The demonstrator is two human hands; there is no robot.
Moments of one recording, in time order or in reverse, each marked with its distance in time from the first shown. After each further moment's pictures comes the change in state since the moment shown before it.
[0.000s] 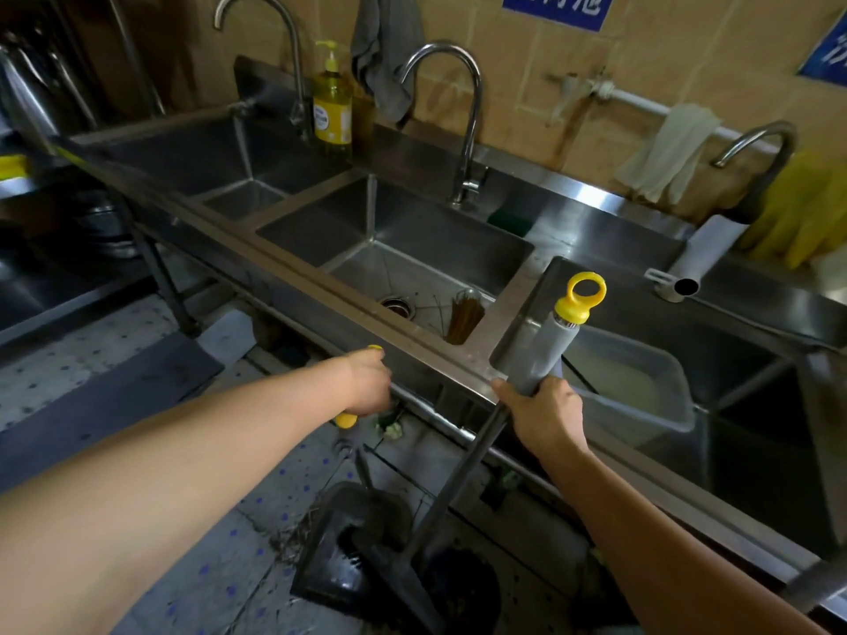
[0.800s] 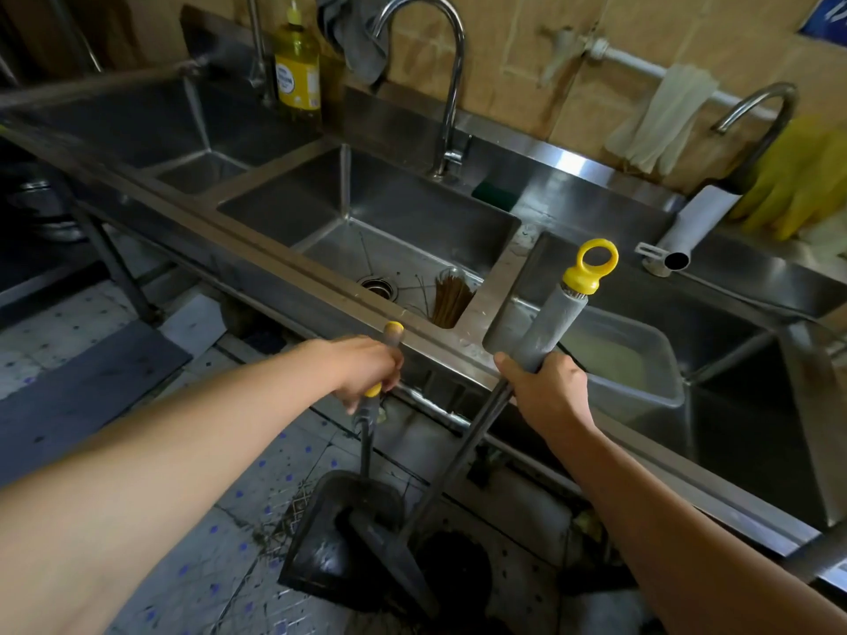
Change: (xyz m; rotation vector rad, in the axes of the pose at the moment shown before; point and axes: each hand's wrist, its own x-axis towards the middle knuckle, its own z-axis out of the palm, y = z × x) left_hand 0.036 -0.014 0.037 -0.946 0.180 -0.148; right_hand 0.018 0.000 0.009 -0.005 0.052 0.025
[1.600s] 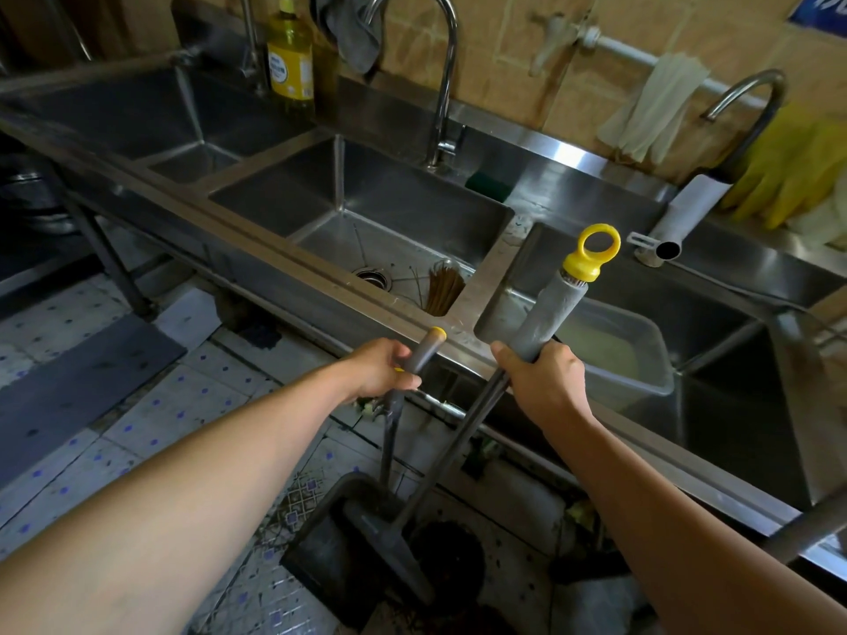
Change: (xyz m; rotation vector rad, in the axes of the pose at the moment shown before) left_hand 0.015 0.039 0.028 -1.160 0.228 -0.320; right_hand -0.012 0.004 -0.011 0.020 -0.010 -0.024
